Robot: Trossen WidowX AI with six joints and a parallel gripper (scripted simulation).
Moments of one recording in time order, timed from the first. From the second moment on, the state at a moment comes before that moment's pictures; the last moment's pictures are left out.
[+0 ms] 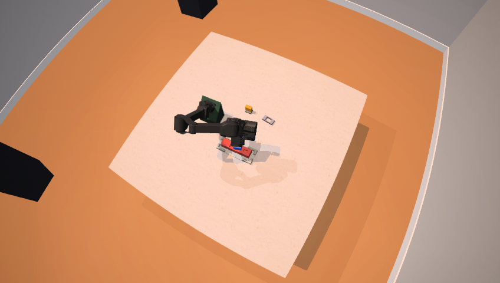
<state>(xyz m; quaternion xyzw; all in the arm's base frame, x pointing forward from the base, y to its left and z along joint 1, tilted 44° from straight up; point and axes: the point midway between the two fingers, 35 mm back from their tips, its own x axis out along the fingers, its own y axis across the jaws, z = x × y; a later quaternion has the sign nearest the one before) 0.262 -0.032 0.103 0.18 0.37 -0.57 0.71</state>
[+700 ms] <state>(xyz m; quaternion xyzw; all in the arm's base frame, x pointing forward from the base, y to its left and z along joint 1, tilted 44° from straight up) 0.227 -0.066 0.112 0.27 0.29 -0.62 0.68</state>
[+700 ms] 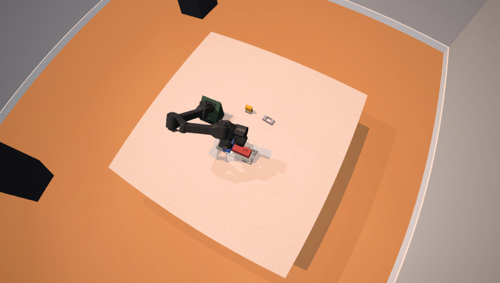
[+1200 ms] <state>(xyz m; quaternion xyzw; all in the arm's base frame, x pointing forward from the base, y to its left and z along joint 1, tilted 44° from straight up) 0.225 -0.067 0.112 0.27 0.29 -0.62 0.68</state>
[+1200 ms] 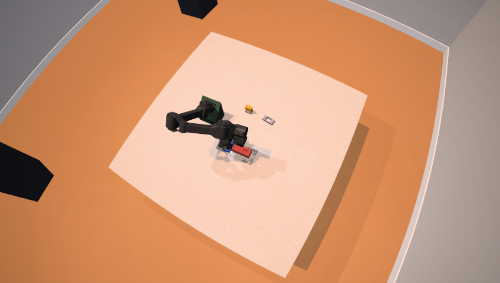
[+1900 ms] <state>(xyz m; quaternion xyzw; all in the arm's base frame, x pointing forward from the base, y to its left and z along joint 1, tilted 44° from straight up) 0.229 -0.084 0.095 0.27 0.28 -0.62 0.68</state>
